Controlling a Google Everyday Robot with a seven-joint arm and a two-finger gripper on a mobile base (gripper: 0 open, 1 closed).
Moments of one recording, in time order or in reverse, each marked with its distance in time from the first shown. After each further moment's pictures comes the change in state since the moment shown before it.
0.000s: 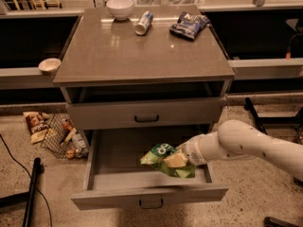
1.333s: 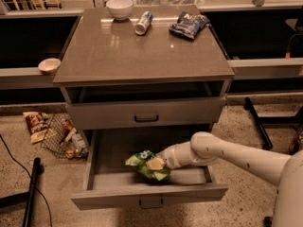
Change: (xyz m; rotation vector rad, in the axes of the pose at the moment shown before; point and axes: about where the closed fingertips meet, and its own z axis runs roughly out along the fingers) arm 0.019 -0.022 0.158 -0.189 -0.069 0.111
